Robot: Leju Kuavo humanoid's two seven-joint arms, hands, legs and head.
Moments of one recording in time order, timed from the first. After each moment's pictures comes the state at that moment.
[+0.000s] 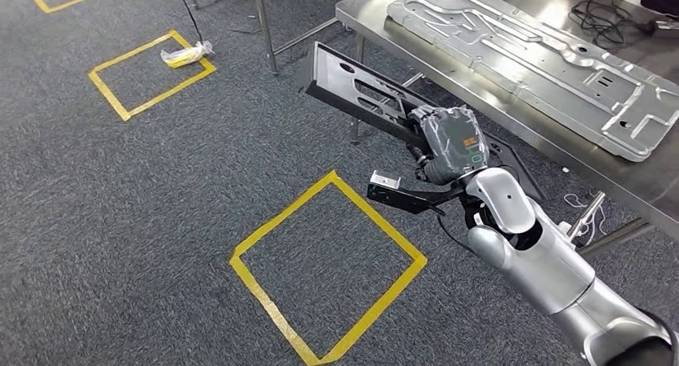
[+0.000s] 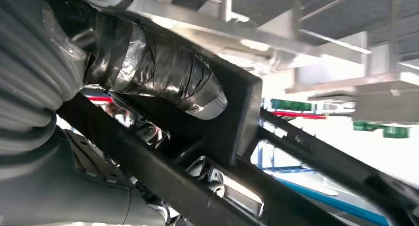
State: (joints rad) left arm -0.06 -0.22 1.02 -0.15 -1.02 -0.11 -0.13; right arm -0.62 -0.50 0.63 -1.50 1.08 -0.25 0.00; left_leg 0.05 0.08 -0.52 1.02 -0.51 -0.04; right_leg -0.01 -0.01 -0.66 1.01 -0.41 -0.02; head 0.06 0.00
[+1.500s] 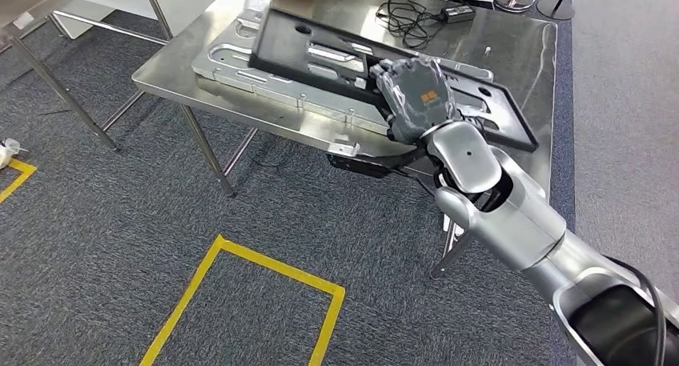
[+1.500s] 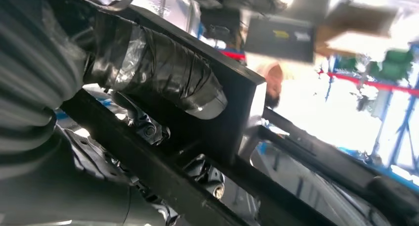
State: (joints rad) left arm -0.05 -0.22 1.00 -0.15 -1.05 -0.11 -0.15; right arm -0.92 -0.34 0.77 -1.40 1.26 -0.10 0.06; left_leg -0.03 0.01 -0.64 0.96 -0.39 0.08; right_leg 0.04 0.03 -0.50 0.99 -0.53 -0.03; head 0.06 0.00
